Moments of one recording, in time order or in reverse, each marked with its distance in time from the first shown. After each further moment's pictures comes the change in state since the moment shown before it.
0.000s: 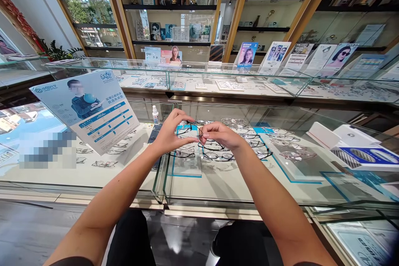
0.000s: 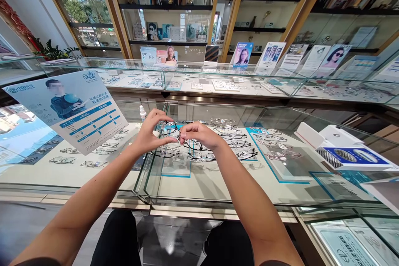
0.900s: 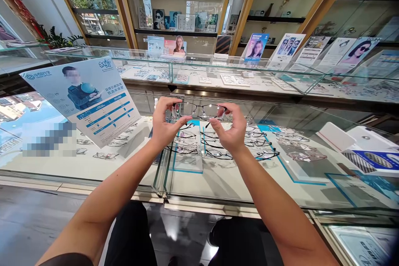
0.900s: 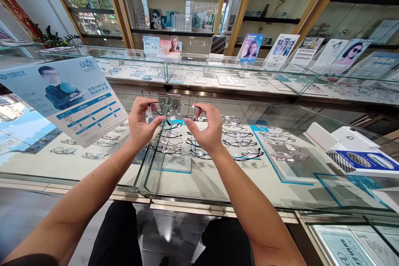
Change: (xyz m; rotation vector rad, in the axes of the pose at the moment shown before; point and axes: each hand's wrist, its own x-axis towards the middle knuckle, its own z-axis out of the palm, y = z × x) left_hand -0.004 -0.013 0.004 0.005 0.418 -0.158; right_hand -0.001 0.004 0.032 -0.837 0.903 -0.541
